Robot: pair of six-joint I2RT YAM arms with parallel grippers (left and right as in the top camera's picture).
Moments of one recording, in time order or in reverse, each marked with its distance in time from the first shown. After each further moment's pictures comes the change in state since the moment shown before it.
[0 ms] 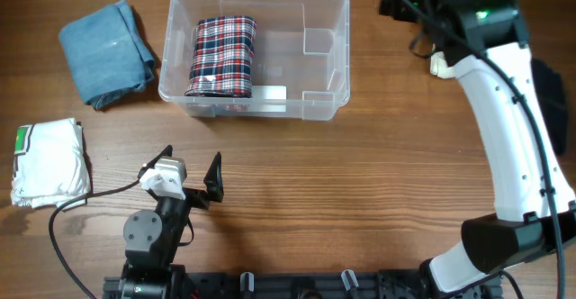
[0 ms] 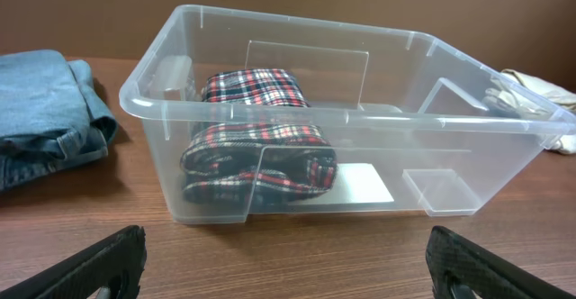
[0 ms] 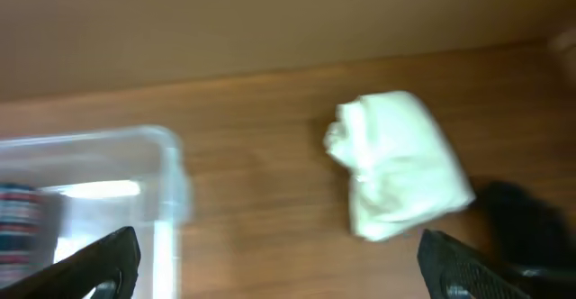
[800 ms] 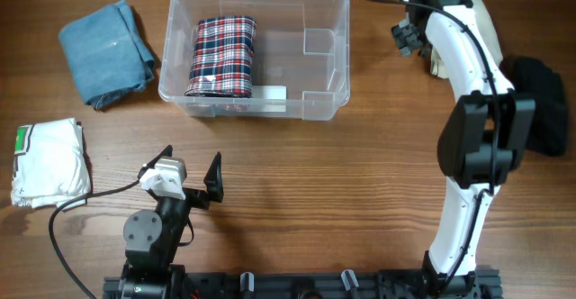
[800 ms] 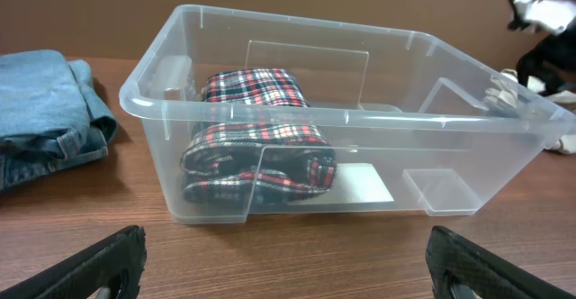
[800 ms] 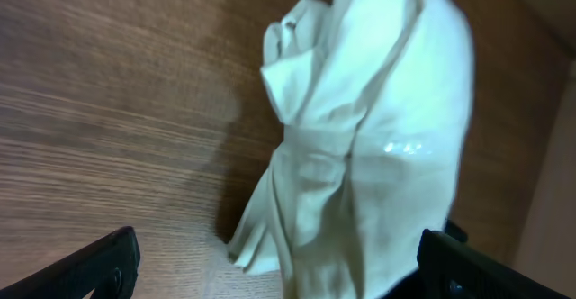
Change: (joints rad) left arm 0.000 0.000 0.000 0.000 0.000 0.000; right arm -0.162 0.512 0.000 0.105 0.109 -0.561
